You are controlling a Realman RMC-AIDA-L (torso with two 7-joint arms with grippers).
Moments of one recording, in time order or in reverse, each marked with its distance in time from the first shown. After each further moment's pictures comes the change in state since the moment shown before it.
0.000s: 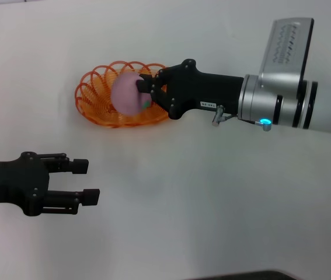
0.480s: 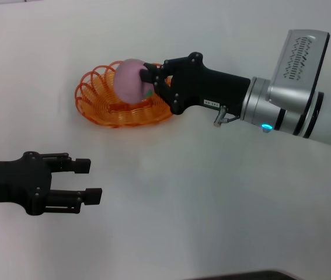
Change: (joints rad) left arm -0.003 -0.002 0.001 -0.011 -0.003 -0.005 0.000; right arm 0.006 0.007 0.005 0.121 0.167 -0.068 -0.229
